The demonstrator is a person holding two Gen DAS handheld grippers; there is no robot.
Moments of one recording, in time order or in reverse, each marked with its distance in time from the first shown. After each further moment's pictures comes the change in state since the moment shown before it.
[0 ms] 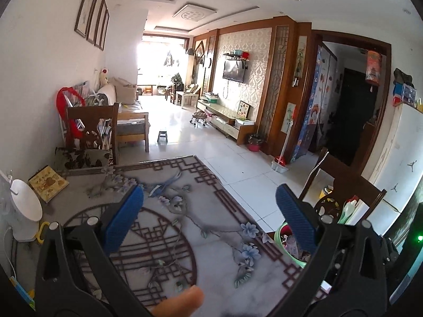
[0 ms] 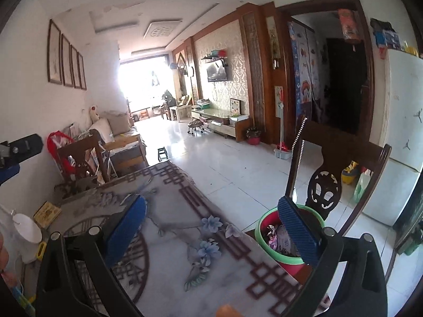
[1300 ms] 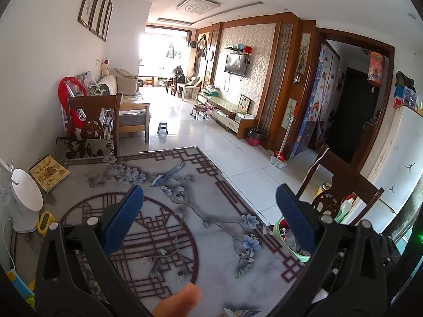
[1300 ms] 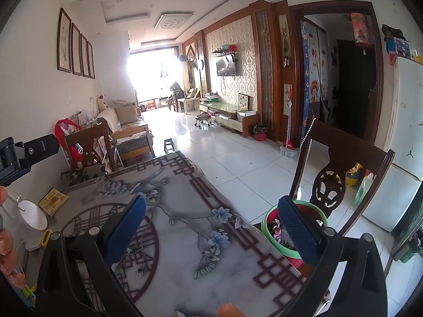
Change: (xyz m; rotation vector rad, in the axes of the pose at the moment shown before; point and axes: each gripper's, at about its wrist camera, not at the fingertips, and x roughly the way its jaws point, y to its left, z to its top) left arm -0.007 0.020 -0.010 -0.029 0.040 -0.005; right arm -0.016 0.024 -0.013 -0.041 0.035 0.021
